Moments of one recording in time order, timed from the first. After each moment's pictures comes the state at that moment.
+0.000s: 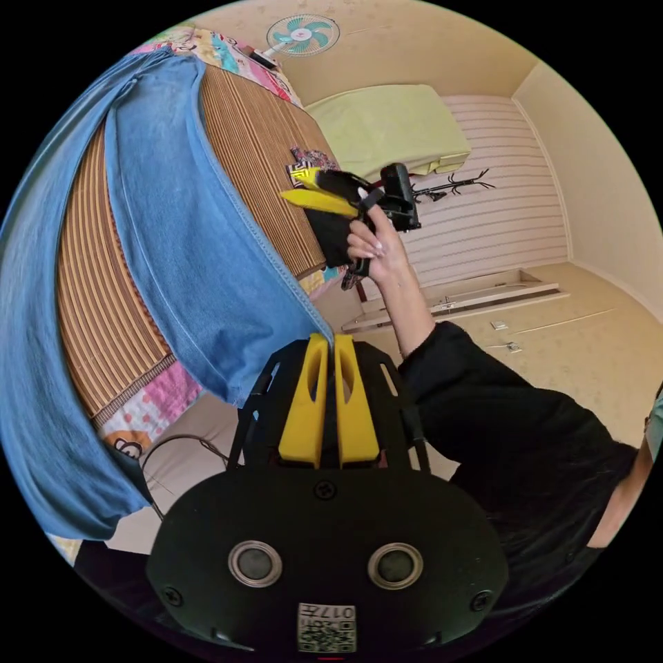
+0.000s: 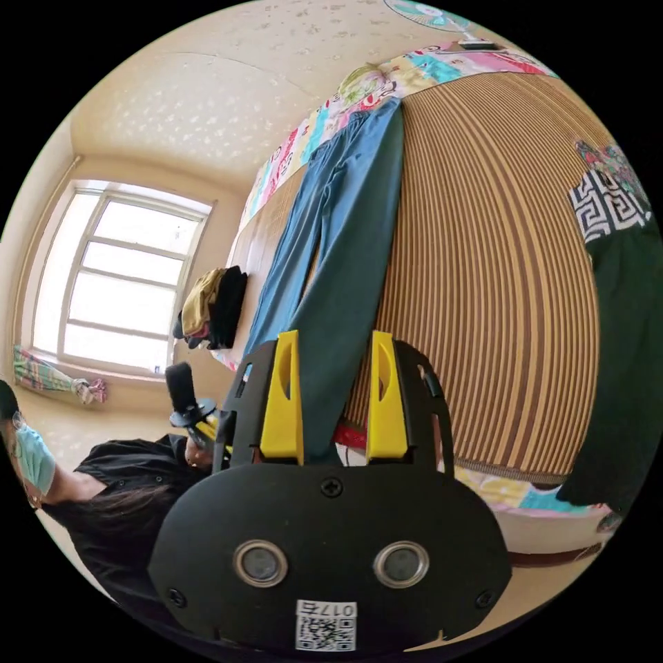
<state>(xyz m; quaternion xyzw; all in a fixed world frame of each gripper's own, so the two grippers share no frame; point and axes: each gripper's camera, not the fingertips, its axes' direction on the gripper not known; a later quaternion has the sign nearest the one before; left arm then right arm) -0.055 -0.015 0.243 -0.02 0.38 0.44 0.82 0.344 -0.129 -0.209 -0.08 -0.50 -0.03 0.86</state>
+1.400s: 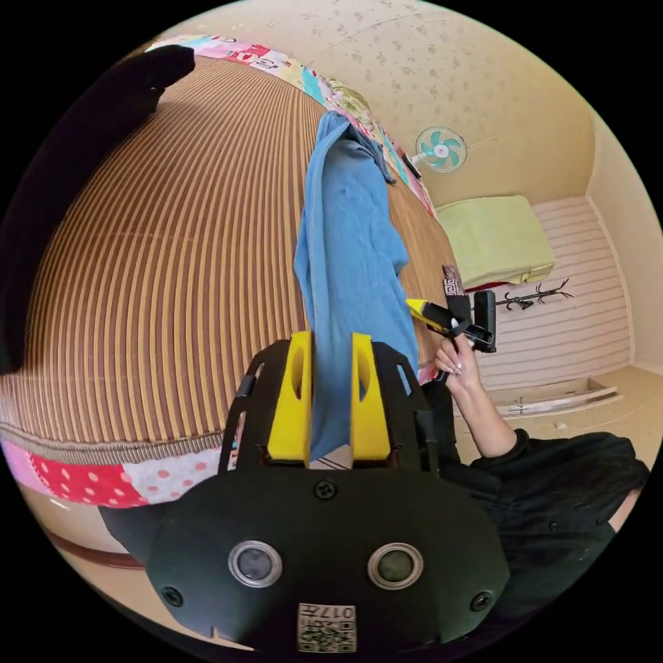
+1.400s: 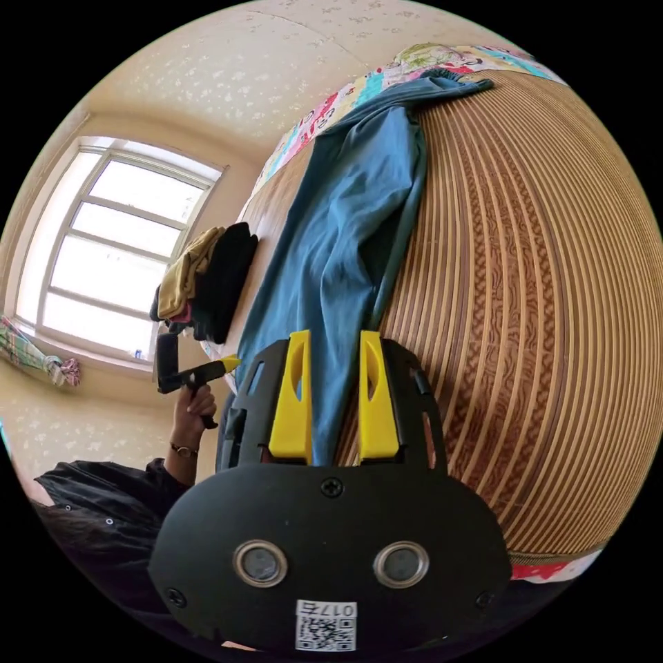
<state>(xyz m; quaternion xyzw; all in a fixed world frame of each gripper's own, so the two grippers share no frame) -0.326 -0.196 0.167 0.11 0.31 0.24 0.91 0.082 0.018 -0.158 -0.08 -0.53 -0.08 0.84</state>
